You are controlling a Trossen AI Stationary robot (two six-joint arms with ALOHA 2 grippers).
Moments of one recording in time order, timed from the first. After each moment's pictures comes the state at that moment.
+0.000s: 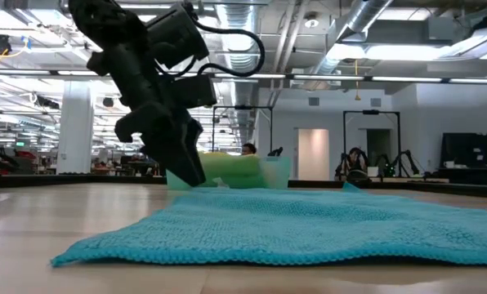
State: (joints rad) left arm -0.04 1.68 0.80 -0.07 -0.07 0.04; right arm 0.70 1.68 1.45 -1.56 1.23 1.46
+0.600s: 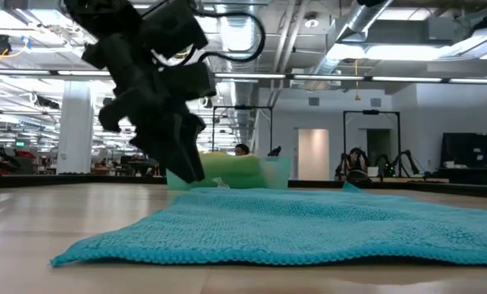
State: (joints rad) left arm -0.10 1.68 0.84 -0.11 -0.02 0.04; right arm 0.70 1.68 1.45 -1.55 1.17 1.42
